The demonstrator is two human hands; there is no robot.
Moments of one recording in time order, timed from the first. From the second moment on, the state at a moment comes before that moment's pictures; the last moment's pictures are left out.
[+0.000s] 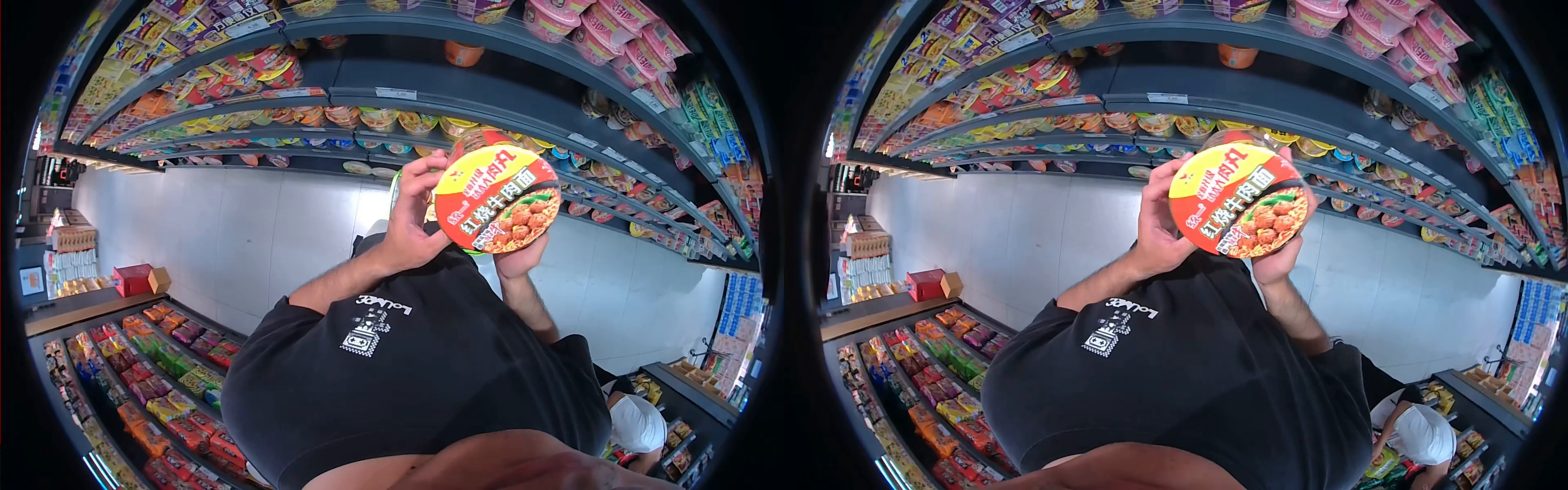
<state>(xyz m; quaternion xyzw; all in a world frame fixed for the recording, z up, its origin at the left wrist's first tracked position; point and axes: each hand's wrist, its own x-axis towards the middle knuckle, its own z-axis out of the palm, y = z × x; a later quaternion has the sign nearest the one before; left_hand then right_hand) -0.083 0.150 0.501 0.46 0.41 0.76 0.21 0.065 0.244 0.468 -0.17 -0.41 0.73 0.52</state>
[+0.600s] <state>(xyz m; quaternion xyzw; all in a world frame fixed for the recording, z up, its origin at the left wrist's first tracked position) -0.086 0.141 0.487 0.45 0.54 0.68 0.21 0.063 0.233 0.469 -0.26 -0.45 0.74 0.42</state>
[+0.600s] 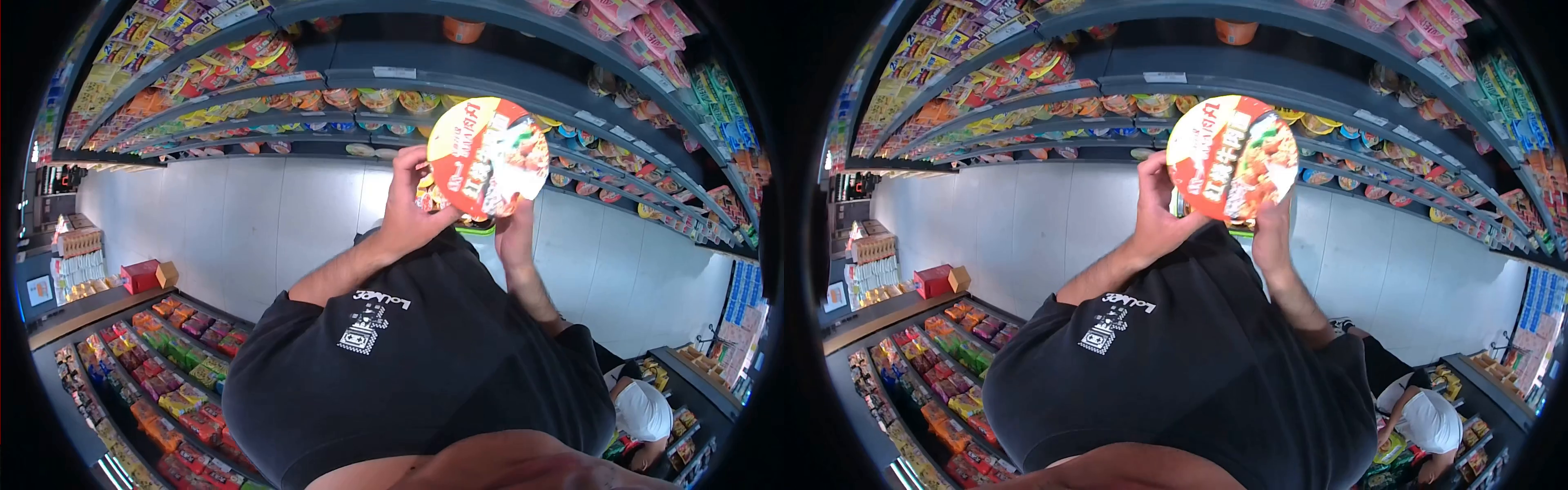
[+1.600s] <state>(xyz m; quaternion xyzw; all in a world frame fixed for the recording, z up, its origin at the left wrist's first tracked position) -0.357 -0.240 0.169 -0.02 0.80 0.16 0.58 -0.011 0.167 -0.074 -0.68 -0.05 0.71 0.15</state>
